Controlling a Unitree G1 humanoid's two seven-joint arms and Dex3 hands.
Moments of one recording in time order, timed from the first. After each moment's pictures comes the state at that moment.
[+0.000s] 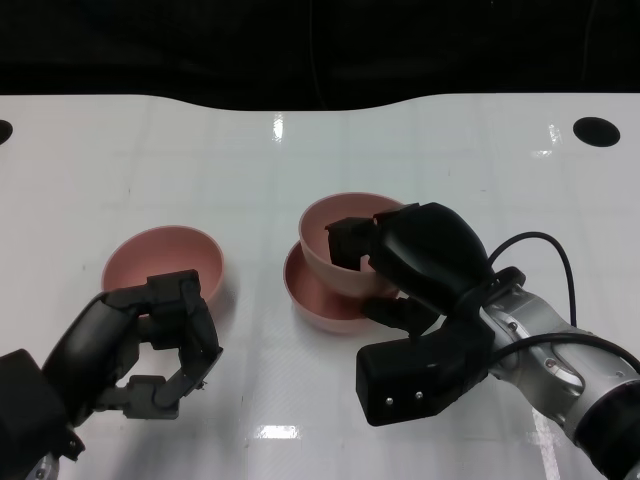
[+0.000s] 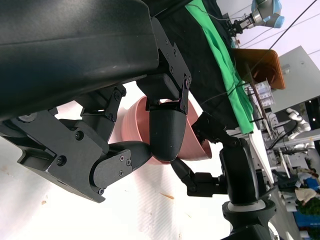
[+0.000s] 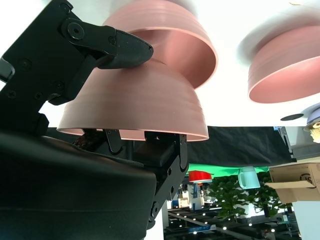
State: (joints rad) left arm -0.05 0.23 0.03 0.26 -0.15 -0.45 -0.51; right arm -0.64 -0.13 0.55 0.67 -0.83 -0.30 -0.30
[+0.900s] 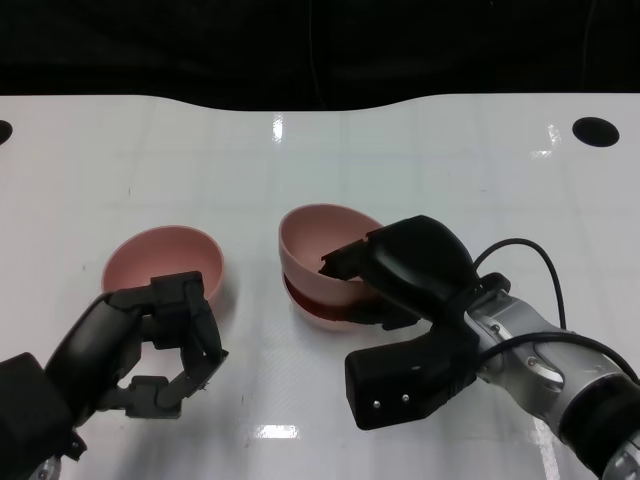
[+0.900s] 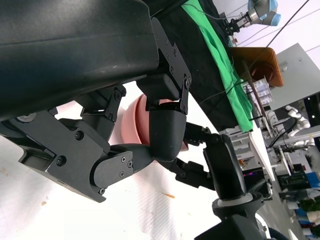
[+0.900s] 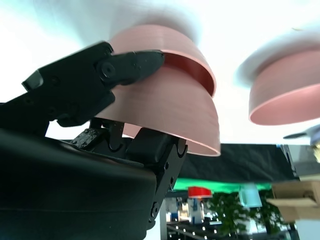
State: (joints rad) left arm -0.05 0.23 0.03 0.25 -0.13 -0.46 -0.50; right arm -0.69 -0.10 0.60 0.79 -0.83 -0.29 -0.28
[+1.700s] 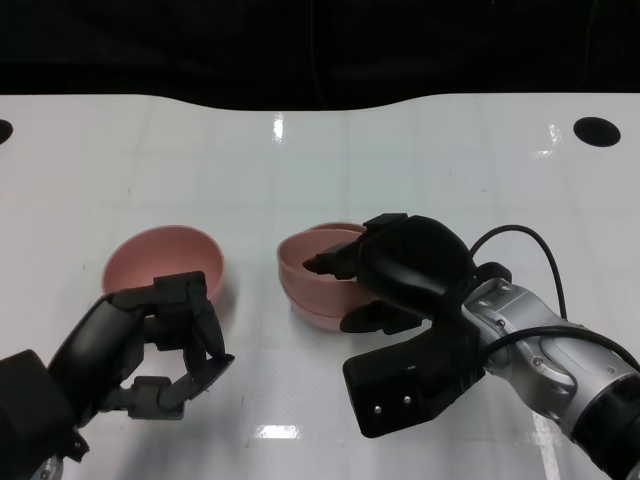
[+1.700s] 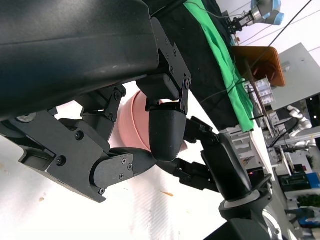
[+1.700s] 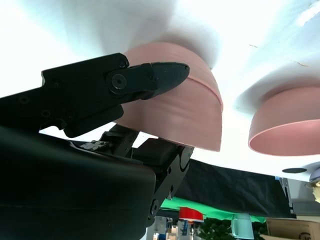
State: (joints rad) left arm -0.03 0.22 0.02 0.22 -0.13 -0.41 -0.50; right arm -0.65 -0.17 0.63 0.56 -0.85 -0.18 -0.06
